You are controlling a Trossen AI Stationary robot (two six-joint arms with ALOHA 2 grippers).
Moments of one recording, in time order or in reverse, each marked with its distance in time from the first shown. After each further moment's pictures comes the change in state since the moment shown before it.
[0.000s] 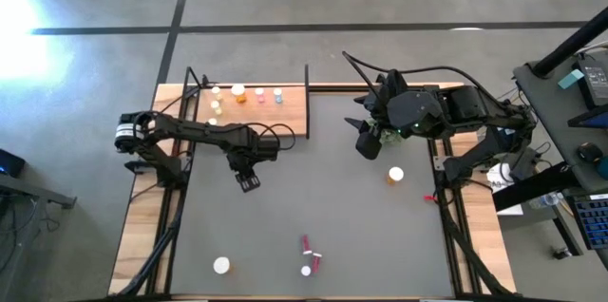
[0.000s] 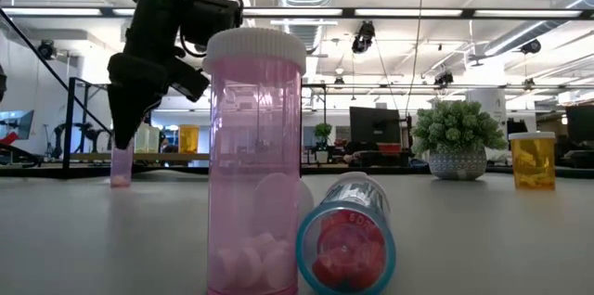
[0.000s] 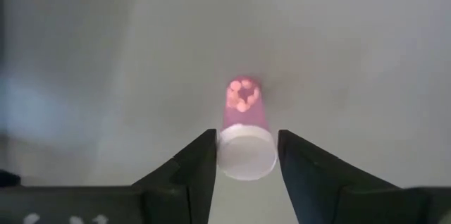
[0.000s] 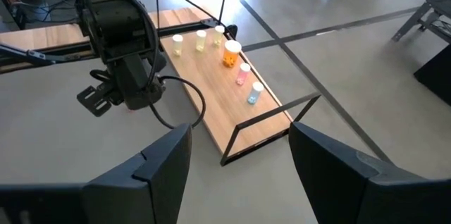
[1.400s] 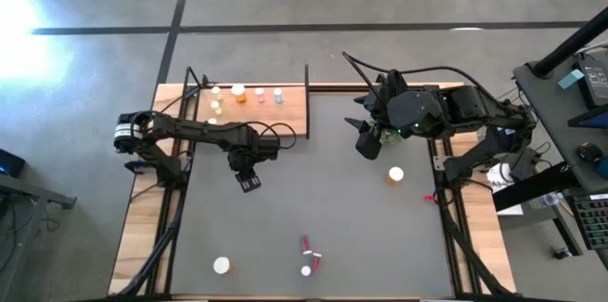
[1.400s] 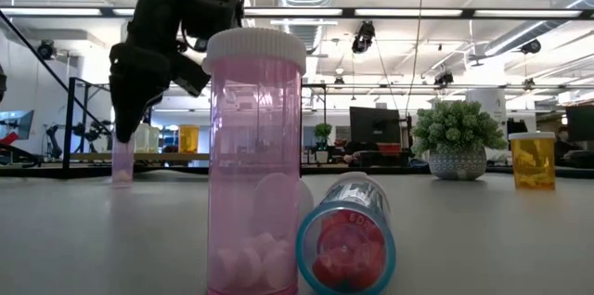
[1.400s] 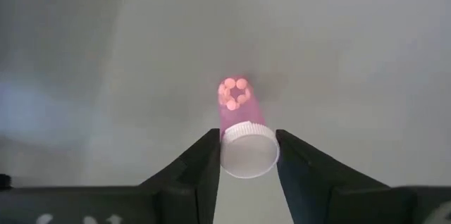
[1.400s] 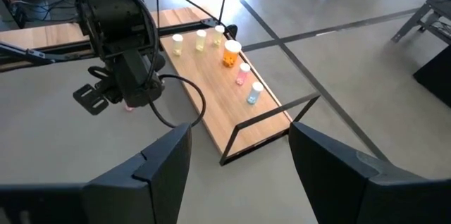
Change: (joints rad) left arm -0.001 -0.009 0.023 -0.019 0.035 0.002; right arm 0.000 0.000 0.000 0.000 0.000 -0.005
